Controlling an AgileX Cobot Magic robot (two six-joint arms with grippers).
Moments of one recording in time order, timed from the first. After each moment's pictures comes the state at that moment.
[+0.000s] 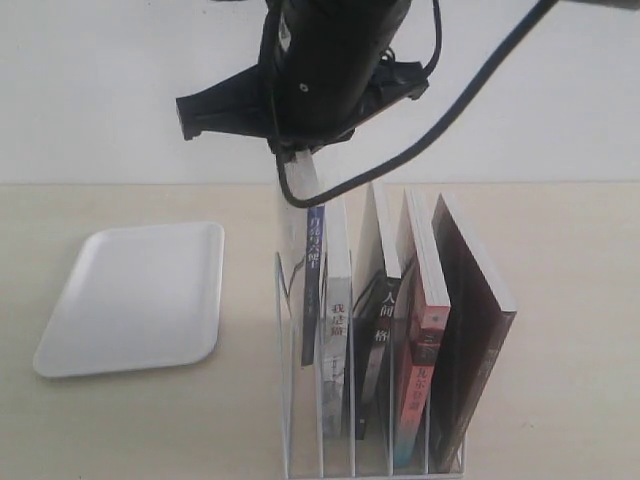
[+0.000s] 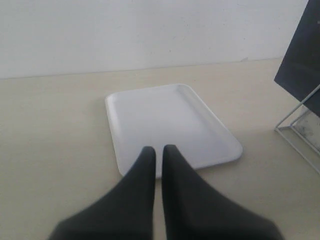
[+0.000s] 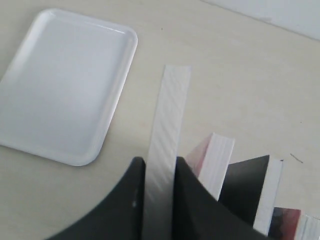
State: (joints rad) left arm -0.20 0.00 0.00 0.16 0.29 -0.16; right arm 0.88 1.74 -1.68 -0.37 0.96 0.58
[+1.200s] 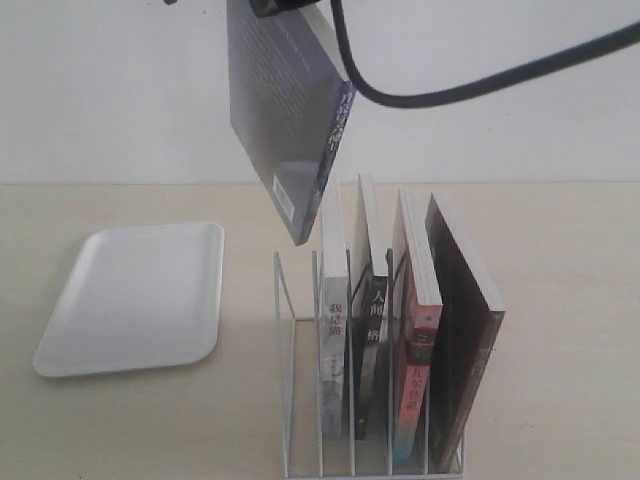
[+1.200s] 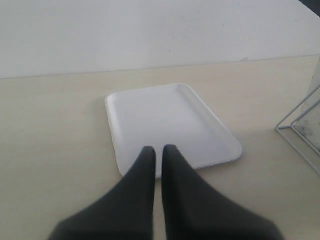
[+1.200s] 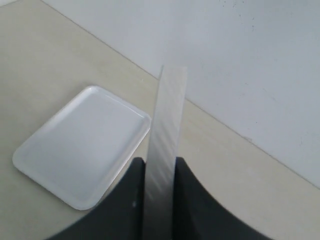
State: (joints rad) left arm -0.20 0.00 0.00 0.16 0.29 -0.16; right arm 0.95 1.54 -1.68 -0.45 0.85 0.33
